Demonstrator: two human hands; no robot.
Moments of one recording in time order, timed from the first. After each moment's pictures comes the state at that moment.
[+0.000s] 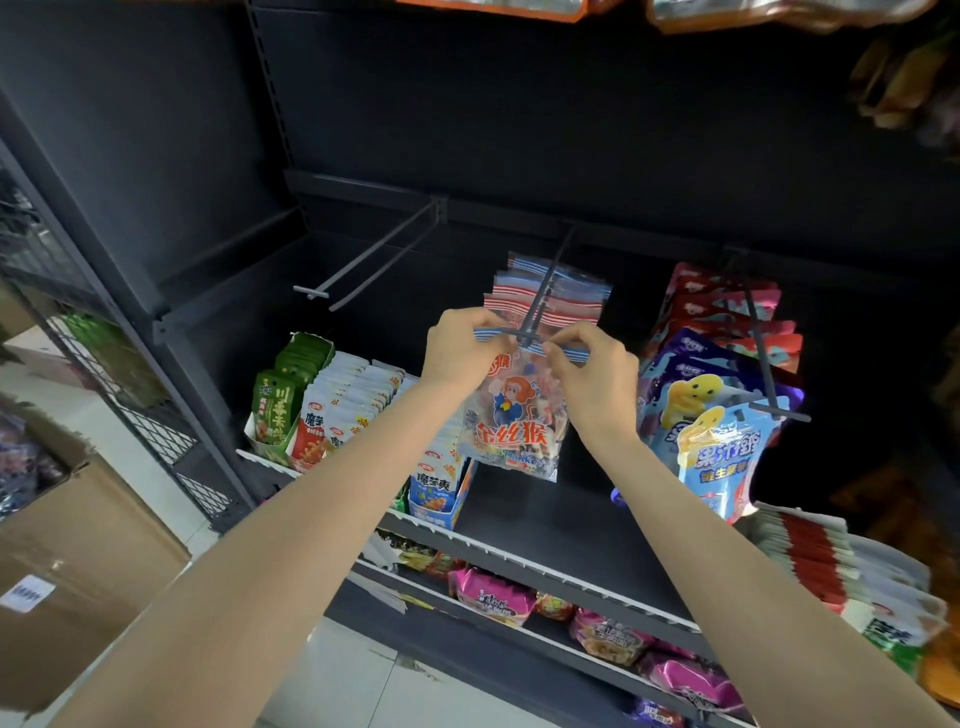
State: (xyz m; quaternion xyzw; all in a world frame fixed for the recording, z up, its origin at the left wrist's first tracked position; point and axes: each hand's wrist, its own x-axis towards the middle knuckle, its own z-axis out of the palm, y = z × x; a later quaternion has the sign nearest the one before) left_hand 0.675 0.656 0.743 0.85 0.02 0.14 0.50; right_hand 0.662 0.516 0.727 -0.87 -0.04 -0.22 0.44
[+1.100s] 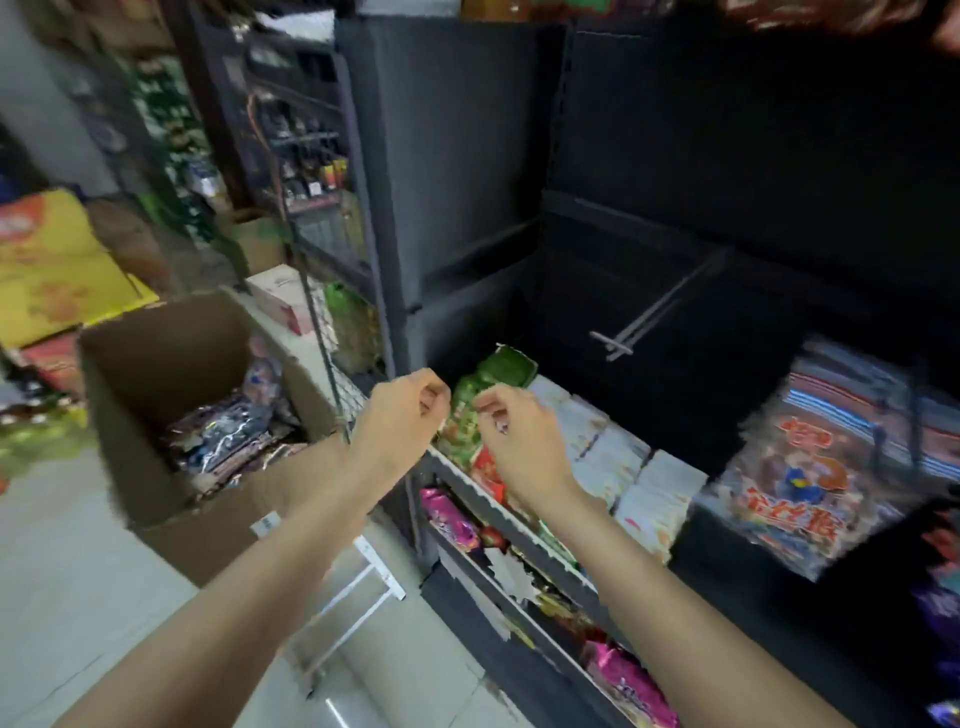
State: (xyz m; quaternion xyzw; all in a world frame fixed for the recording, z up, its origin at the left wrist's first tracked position) left_hand 0.590 0.929 0.695 0.91 0.20 0.19 0.30; right_hand 0.644 0.790 0.696 -0.86 -0.32 0.02 0.40
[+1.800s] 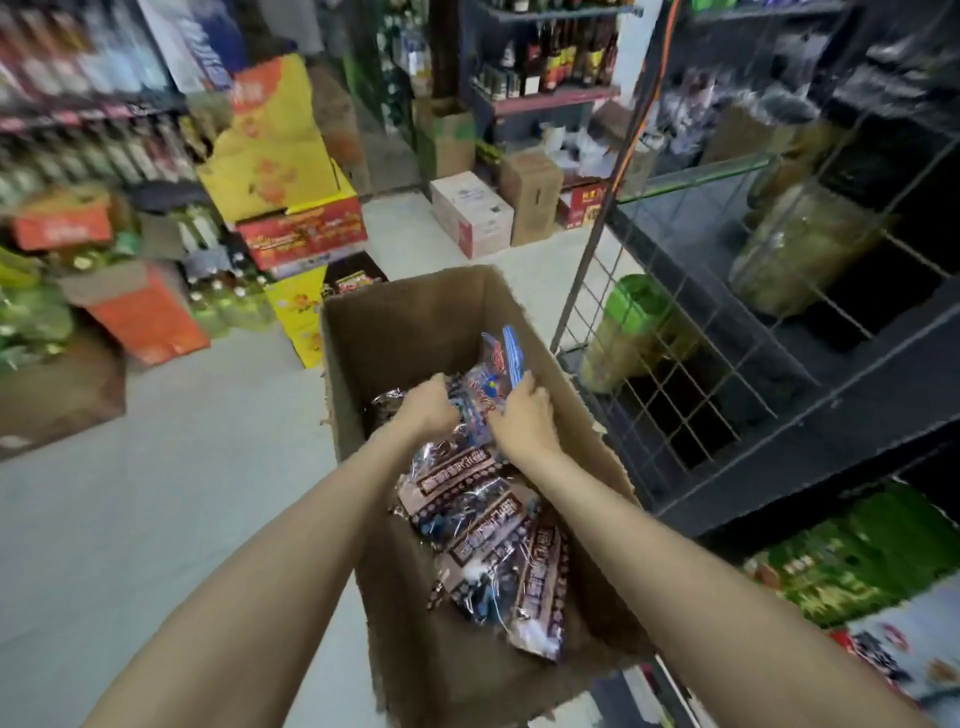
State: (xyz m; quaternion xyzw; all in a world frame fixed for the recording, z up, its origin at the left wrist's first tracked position) left_hand 0.573 1.323 0.592 0.81 0.46 -0.07 0.34; right_hand 0.657 1.238 0.587 -0.89 -0.29 0.28 0.22
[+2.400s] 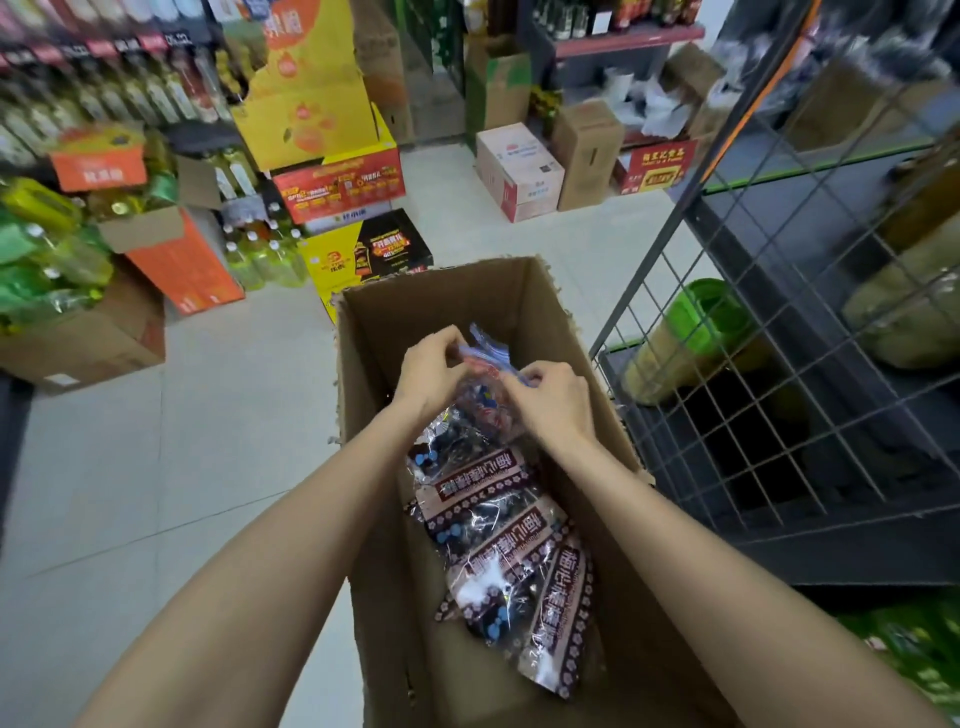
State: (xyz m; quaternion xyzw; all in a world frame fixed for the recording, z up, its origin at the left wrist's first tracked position) left_hand 0.584 1.380 0.569 0.77 0.47 0.16 0.40; right_hand 0.684 1.273 0.592 -0.85 -0.35 0.24 0.32
